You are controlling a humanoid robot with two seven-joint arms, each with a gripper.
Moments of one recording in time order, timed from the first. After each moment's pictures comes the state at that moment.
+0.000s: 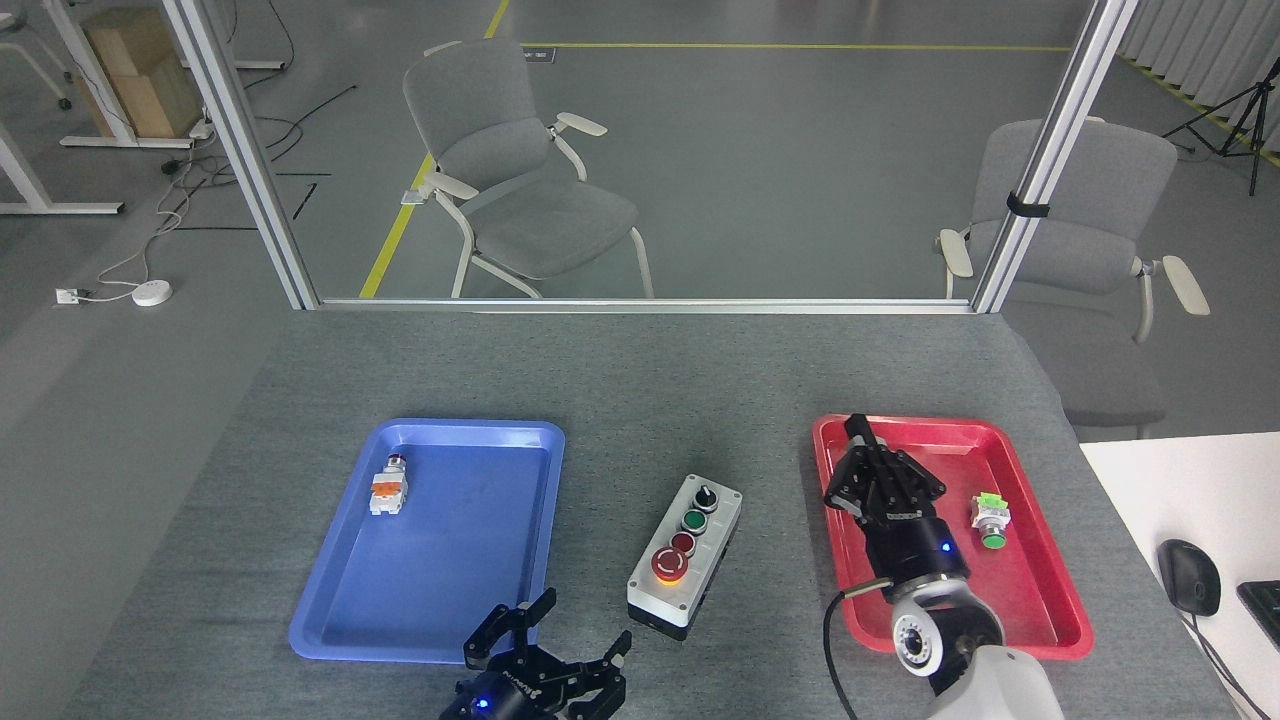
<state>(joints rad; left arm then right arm) -0.06 0.15 -0.45 -1.43 -1.28 -0.16 0.02 -0.29 -0.01 0.02 -1.26 1.15 -0.26 -0.10</state>
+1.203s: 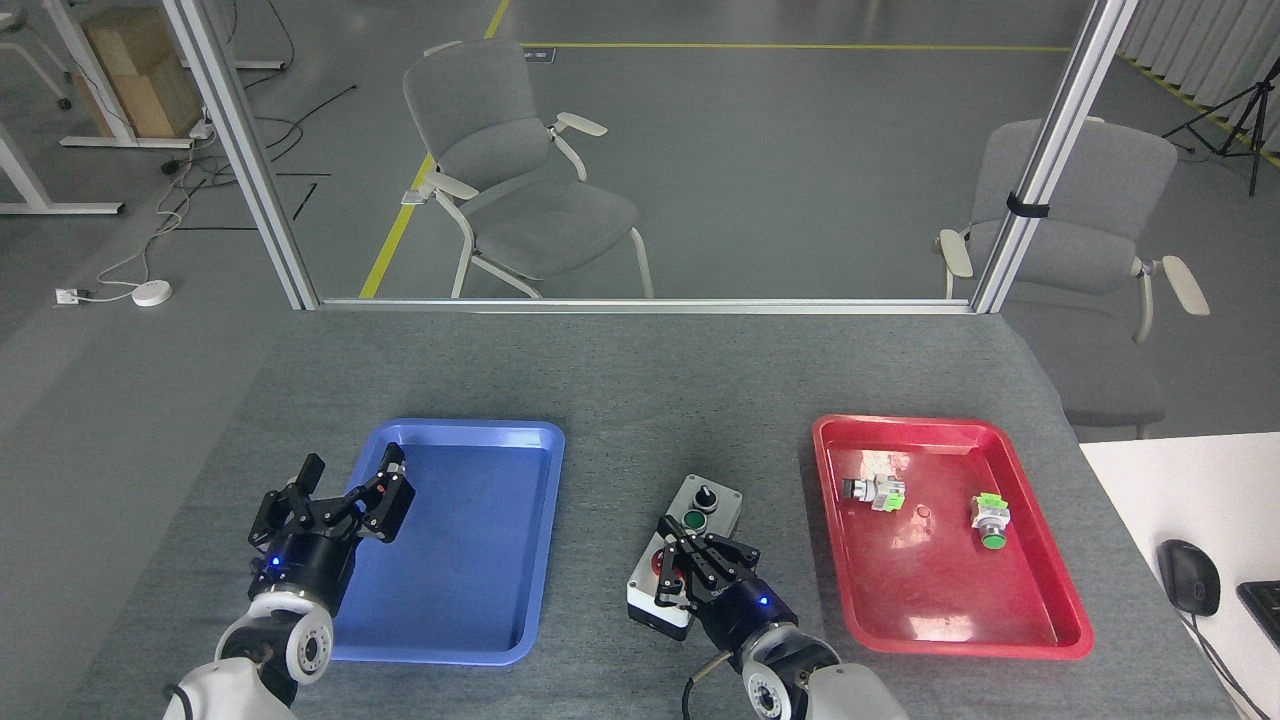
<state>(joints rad) -0.26 0.16 0.03 -1.24 -1.11 -0.15 0.10 -0.37 0.06 0.40 -0.91 1.16 -0.25 -0.11</state>
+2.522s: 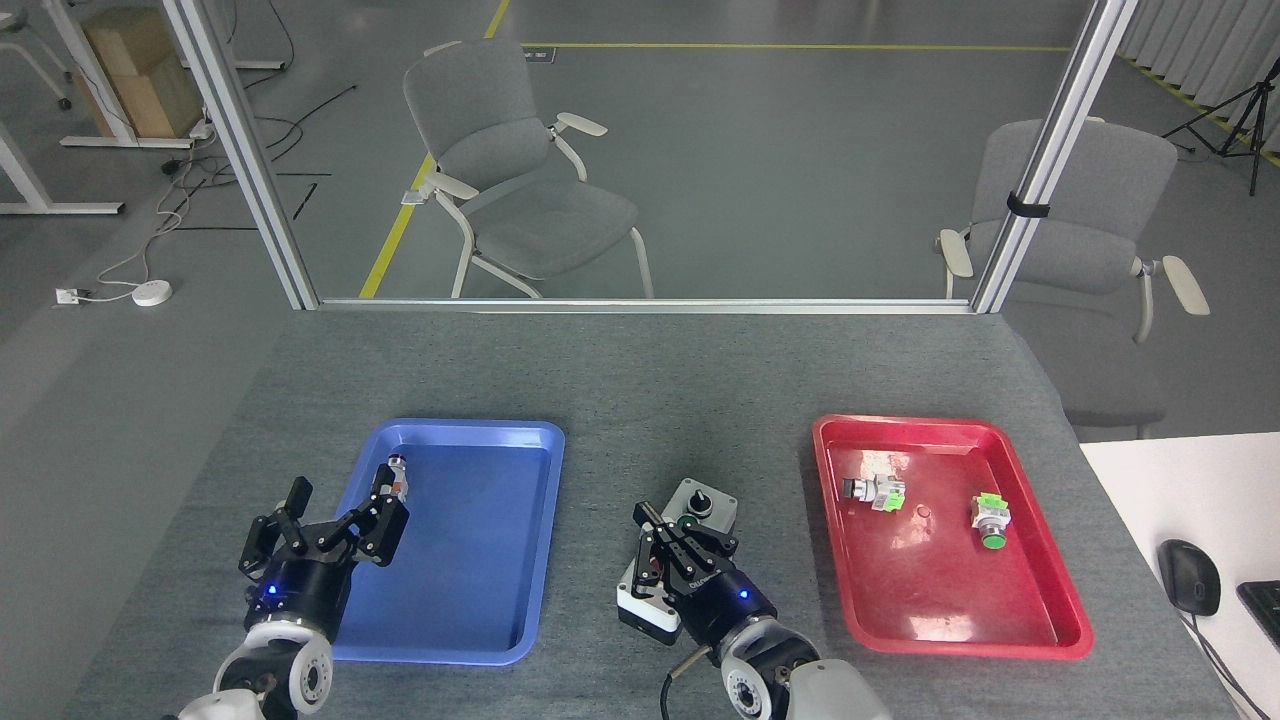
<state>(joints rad) -0.19 0.16 0.02 -1.29 -1.13 -0.08 0.13 -0.37 0.09 0.43 -0.96 1.15 -0.25 -0.13</state>
